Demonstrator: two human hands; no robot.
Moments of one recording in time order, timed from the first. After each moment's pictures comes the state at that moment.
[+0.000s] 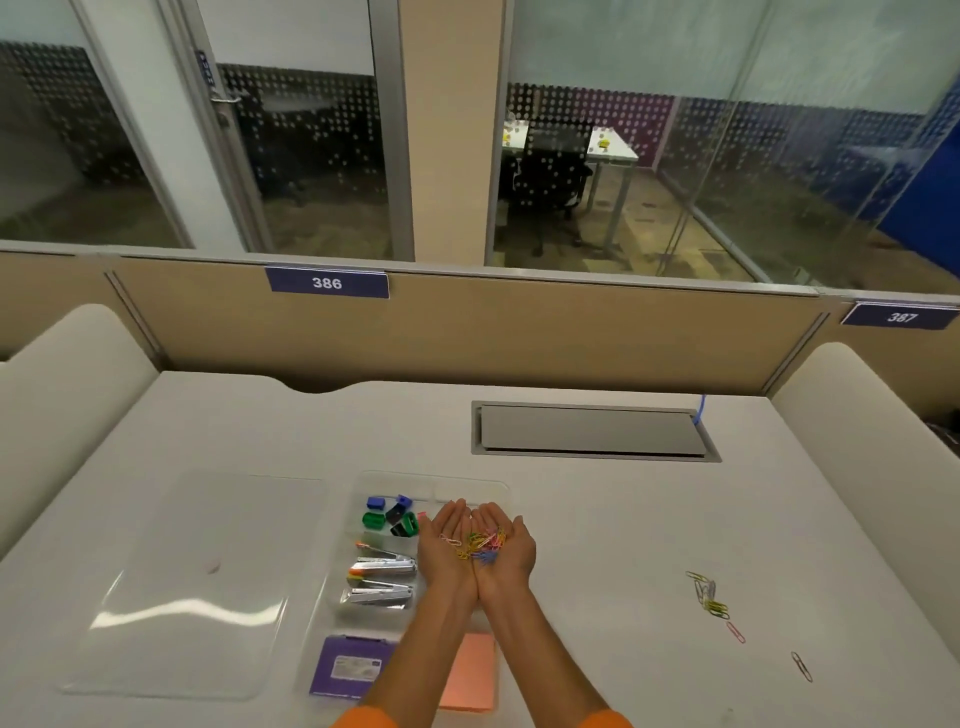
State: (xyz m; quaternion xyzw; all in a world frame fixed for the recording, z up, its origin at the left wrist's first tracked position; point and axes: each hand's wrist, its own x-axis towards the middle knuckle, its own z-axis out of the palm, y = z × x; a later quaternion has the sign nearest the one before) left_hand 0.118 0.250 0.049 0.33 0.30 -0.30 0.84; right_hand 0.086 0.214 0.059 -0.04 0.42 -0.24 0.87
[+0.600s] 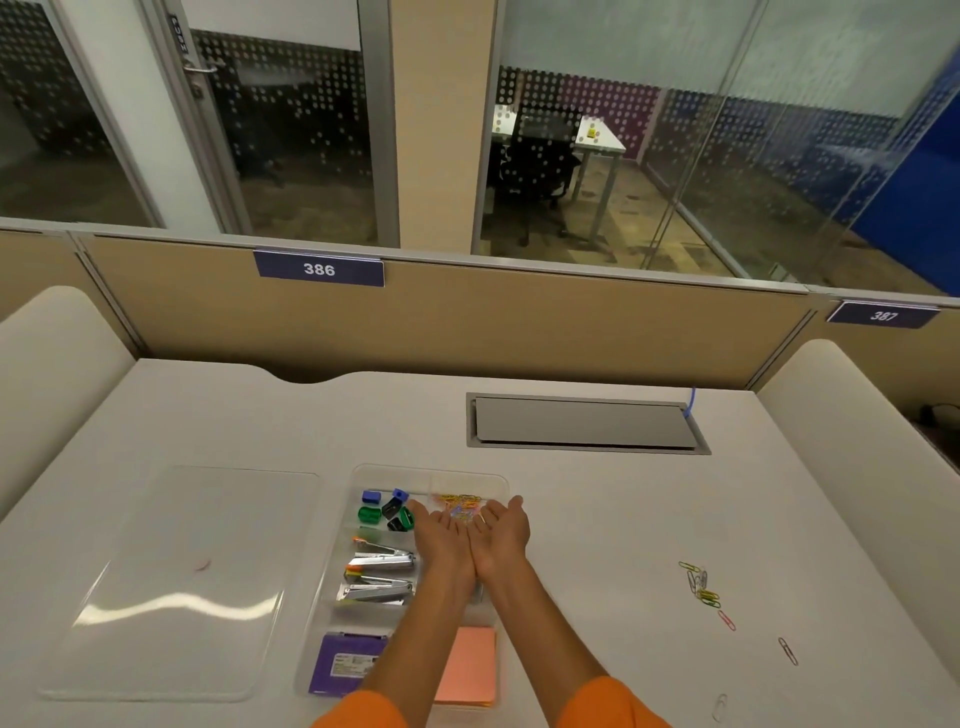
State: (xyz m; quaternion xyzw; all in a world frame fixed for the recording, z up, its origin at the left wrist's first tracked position) left_hand 0.133 0.252 0.061 0.31 0.33 -0.31 0.83; right_hand 0.109 0.209 0.061 -0.13 0.49 -0.22 0.83
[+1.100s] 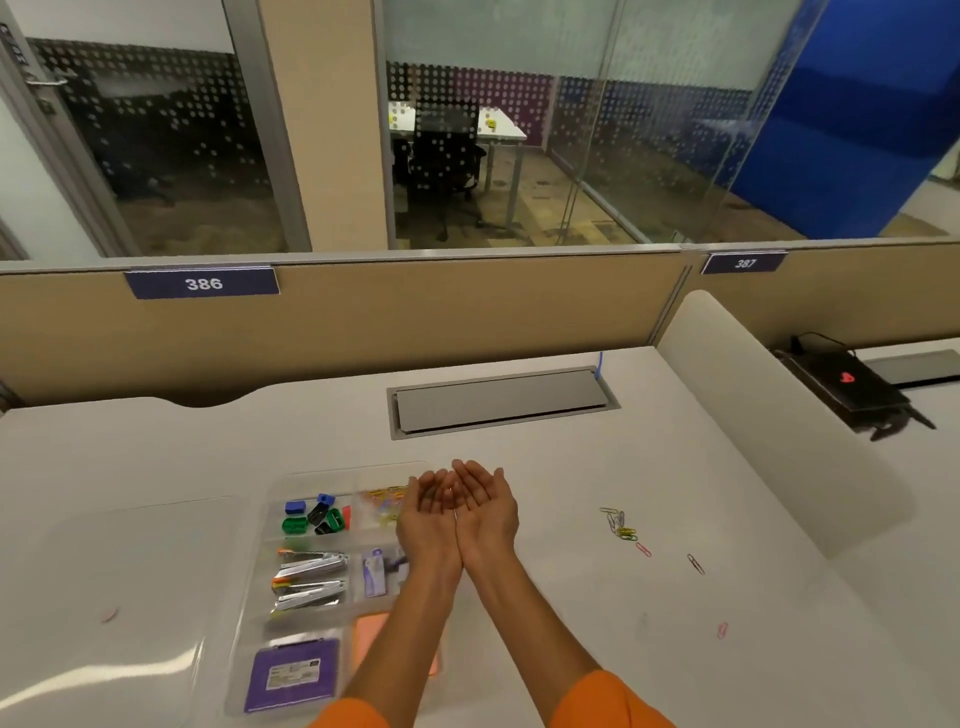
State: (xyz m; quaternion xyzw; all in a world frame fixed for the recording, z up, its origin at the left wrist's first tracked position) left_hand 0.073 0.217 0.071 0.26 0.21 -0.35 0.88; right_hand 0.034 0.184 0.094 -0.10 0.37 -0.35 0.86
